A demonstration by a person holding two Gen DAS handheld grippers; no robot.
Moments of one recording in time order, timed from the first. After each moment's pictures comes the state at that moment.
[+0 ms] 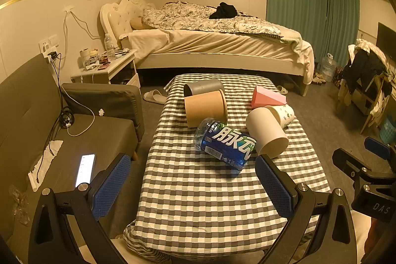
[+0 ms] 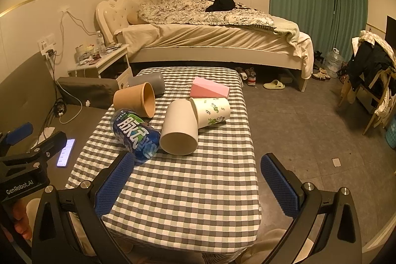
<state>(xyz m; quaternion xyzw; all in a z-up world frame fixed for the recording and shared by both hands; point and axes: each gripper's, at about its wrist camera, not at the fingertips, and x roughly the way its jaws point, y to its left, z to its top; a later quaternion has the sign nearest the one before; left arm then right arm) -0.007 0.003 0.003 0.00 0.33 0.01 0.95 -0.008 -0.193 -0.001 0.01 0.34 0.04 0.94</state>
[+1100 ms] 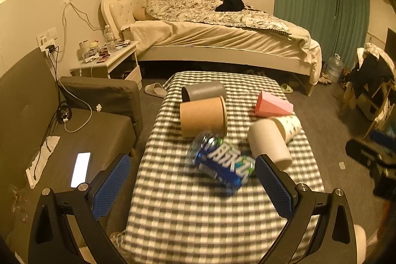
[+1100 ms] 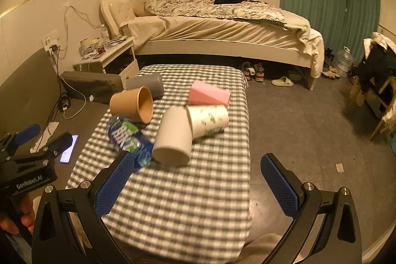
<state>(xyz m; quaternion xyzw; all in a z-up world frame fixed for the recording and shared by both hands) 0.053 -0.011 0.004 -0.01 0.36 0.03 0.93 0.048 -0.221 0.021 0.00 0.37 0.08 0.92</state>
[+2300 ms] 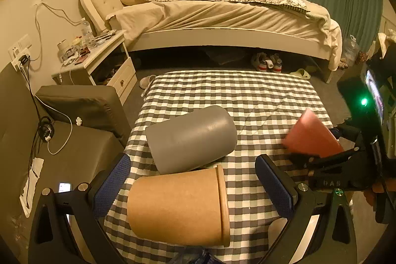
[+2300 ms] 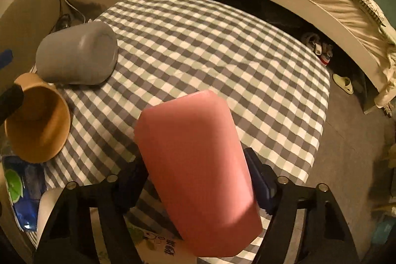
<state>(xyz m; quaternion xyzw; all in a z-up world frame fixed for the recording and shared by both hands) 0.265 -0.042 -0.057 0.03 0.42 0.05 0.91 0.361 -0.196 -0.132 -0.14 0.54 0.23 0.79</state>
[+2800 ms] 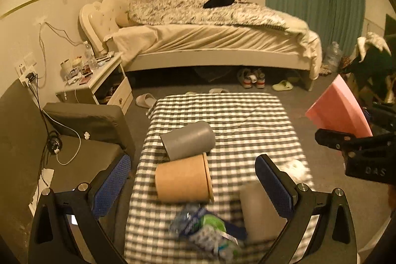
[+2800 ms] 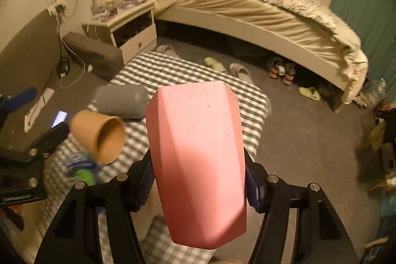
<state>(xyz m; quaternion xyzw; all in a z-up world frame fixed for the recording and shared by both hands) 0.168 -0.041 0.047 0.03 0.37 0.00 0.93 0.258 -0.220 0.025 -0.10 0.46 0.16 0.87</state>
